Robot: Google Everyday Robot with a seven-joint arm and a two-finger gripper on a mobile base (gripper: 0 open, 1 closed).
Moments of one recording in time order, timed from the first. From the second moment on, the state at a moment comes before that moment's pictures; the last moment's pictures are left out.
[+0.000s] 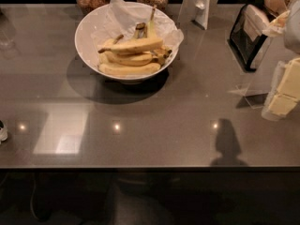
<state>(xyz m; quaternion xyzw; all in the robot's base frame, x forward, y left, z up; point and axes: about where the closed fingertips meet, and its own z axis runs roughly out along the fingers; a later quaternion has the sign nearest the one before) 0.439 -0.214 0.985 -0.60 0.78 -0.05 0.17</state>
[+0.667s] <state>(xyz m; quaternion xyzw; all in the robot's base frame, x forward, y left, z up) 0.459 -0.197 0.989 -0.62 0.75 -0.03 0.22</state>
